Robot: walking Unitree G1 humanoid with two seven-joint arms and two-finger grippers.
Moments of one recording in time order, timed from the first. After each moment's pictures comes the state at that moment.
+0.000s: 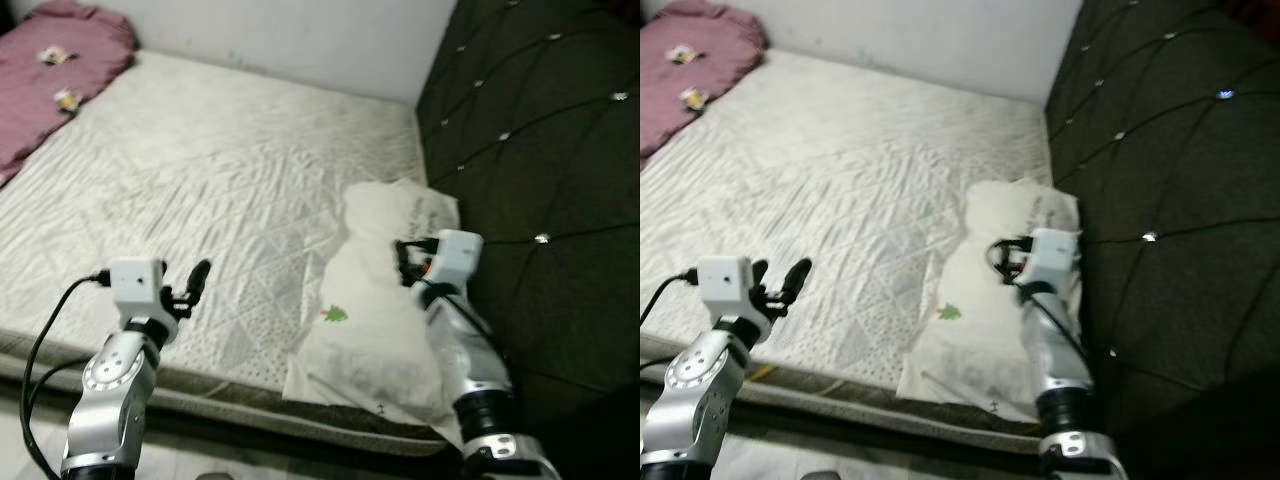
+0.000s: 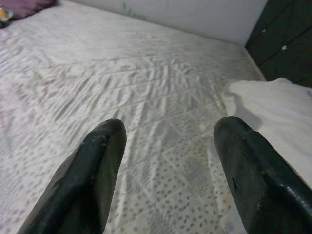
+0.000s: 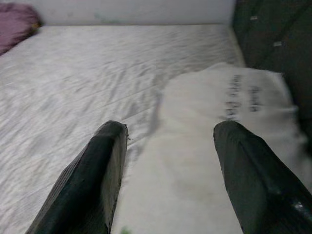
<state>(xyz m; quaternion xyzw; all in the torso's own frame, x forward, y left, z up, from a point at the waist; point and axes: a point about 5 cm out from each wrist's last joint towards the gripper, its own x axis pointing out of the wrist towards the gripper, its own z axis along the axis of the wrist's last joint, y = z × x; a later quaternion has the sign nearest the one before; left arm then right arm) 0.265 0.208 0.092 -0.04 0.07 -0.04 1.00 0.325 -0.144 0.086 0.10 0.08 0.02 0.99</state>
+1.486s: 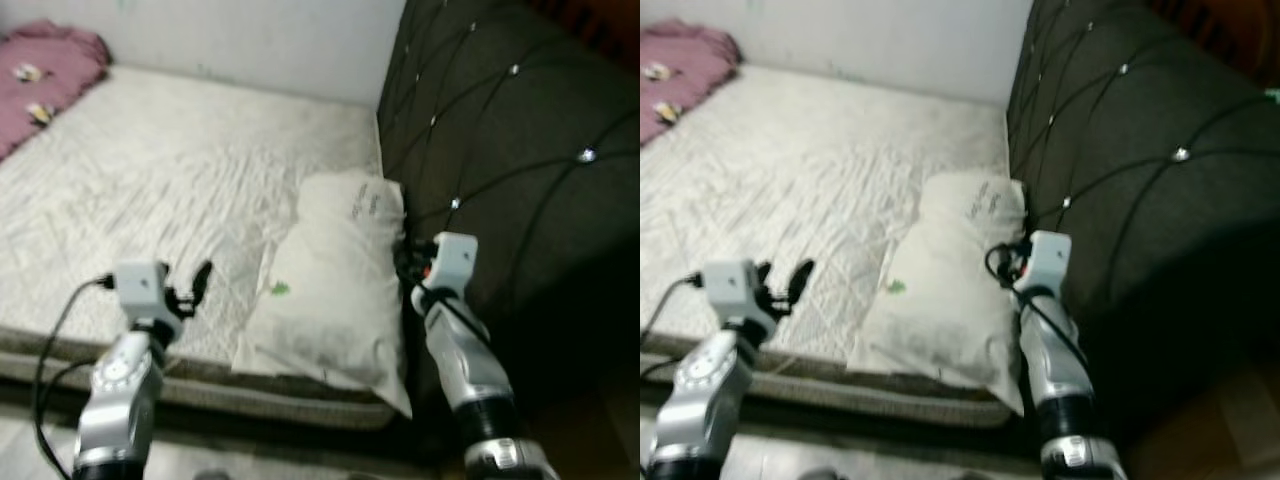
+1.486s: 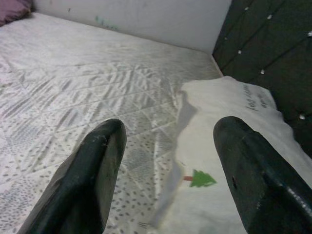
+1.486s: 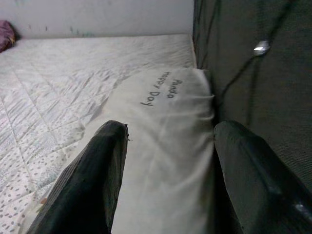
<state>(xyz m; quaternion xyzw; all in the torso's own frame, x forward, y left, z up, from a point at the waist) 0.269 0.202 0.088 -0.06 0.06 -0.03 1.00 0.321 -0.152 0.084 0.09 0.08 0.01 0.99</state>
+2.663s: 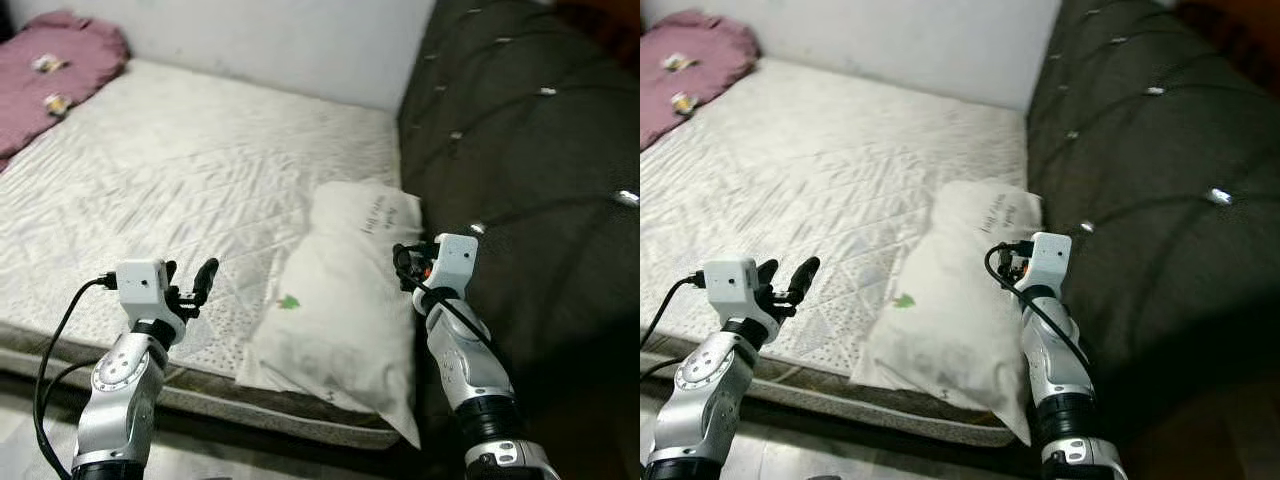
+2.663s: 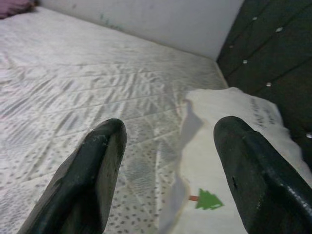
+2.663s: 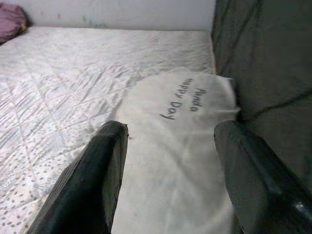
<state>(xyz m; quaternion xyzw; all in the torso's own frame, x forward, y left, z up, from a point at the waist) 0.268 0.201 0.090 -0.07 0.05 -0.05 0.99 0.321 -0.151 0.085 0.08 0.08 0.01 0.99</state>
